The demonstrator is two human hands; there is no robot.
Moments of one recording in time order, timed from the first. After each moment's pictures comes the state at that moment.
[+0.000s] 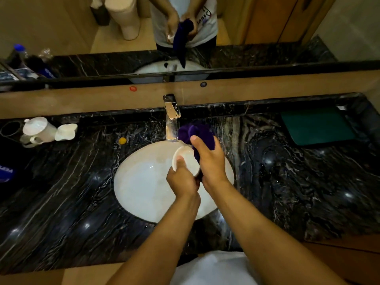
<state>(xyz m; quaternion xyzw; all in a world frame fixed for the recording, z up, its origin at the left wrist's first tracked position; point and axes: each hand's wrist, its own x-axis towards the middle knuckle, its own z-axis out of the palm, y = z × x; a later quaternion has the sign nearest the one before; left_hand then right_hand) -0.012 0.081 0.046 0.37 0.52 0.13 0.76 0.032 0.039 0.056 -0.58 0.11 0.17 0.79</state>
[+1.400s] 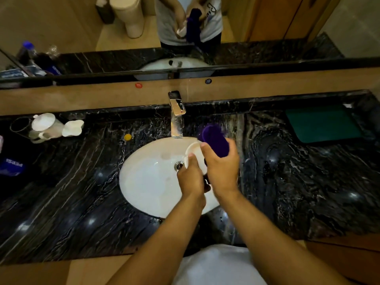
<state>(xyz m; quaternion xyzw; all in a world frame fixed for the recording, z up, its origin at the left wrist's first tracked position) -0.023 0.081 0.045 0.45 0.49 0.01 0.75 0.004 0.023 0.070 -0.71 0.09 0.05 0.70</state>
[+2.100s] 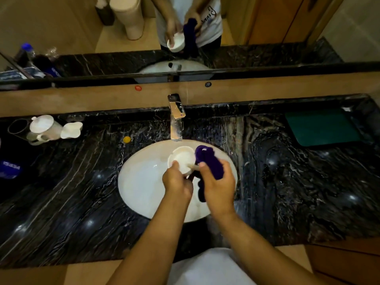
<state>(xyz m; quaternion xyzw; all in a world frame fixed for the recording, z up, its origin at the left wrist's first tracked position) -0.015 0.113 0.045 0.23 0.51 0.10 0.82 -0.032 0.020 0.051 -0.69 0.12 0.06 0.71</state>
